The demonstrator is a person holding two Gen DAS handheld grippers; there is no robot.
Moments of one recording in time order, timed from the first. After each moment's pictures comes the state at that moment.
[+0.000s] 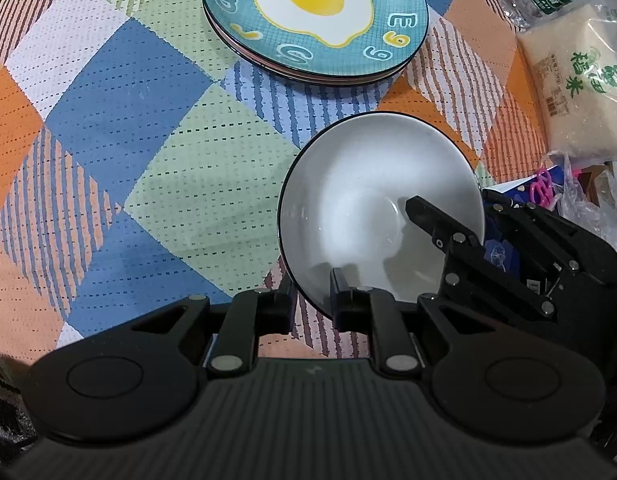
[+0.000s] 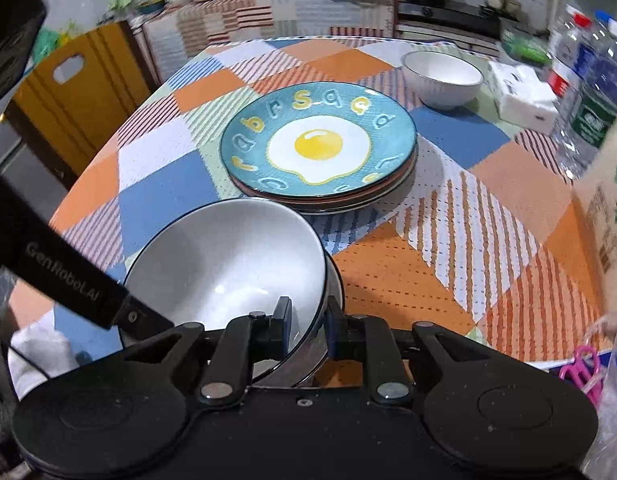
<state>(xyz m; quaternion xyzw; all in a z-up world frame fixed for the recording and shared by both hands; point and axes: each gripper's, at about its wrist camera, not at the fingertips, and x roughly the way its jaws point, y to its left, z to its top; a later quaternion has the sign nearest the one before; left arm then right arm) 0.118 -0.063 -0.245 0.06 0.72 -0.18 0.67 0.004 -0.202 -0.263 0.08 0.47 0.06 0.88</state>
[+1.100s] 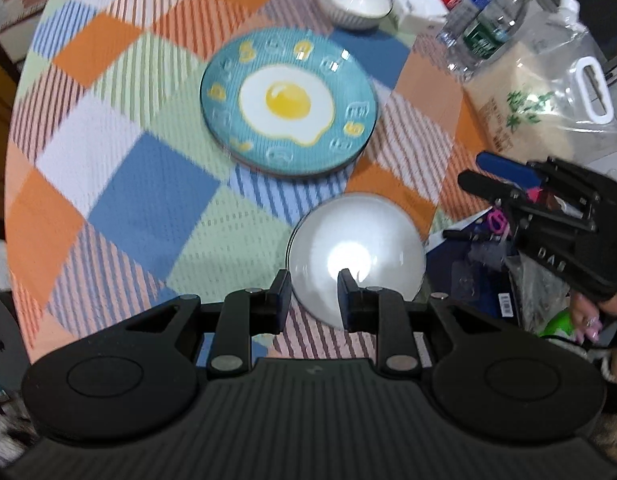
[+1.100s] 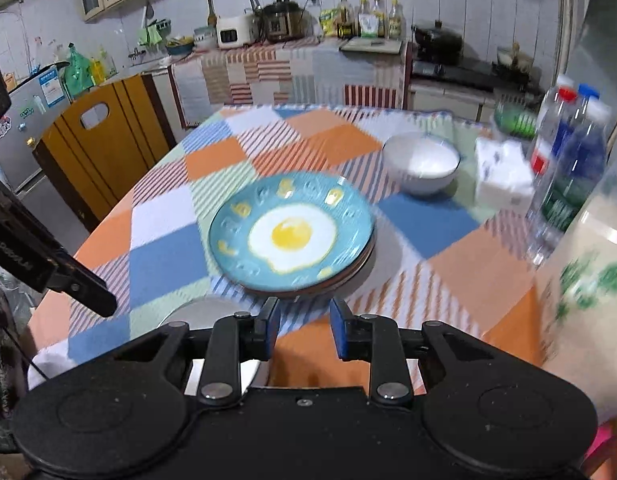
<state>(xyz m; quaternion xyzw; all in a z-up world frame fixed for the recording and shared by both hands) 0.130 -0.061 -0.152 0.09 0.63 -0.24 0.73 0.011 -0.275 -0.197 0.07 0.39 0.09 0.91</state>
